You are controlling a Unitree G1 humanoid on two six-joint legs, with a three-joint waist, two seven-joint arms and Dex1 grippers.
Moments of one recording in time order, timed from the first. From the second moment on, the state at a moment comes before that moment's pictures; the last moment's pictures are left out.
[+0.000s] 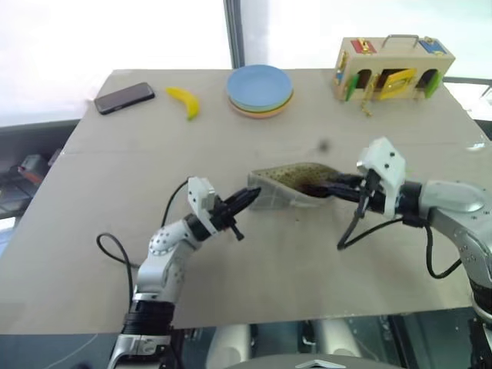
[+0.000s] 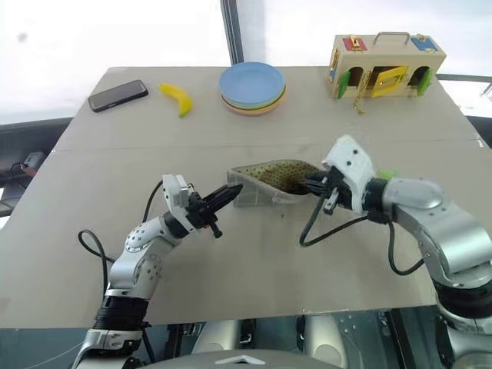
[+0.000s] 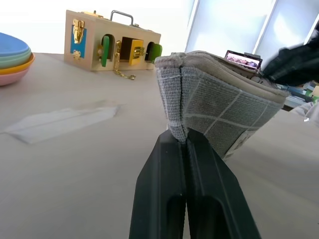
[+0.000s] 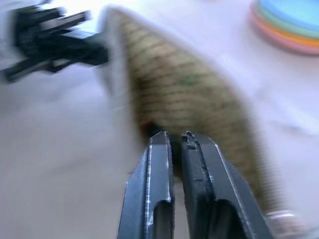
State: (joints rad) left arm -0.17 0.31 0.02 -0.02 -0.49 0.10 -0.92; right arm -0.43 -0.68 0.00 -0.61 0.43 0.97 0.77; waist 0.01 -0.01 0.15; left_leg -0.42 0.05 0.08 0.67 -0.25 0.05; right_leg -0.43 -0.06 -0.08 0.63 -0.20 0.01
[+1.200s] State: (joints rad) left arm -0.12 0.30 -0.01 -0.07 -0.50 0.14 -0.89; right arm -0.57 -0.55 0.49 -0.11 -0.14 0.37 0.80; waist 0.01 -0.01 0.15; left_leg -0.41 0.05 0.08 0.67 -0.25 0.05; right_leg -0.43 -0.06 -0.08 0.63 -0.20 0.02
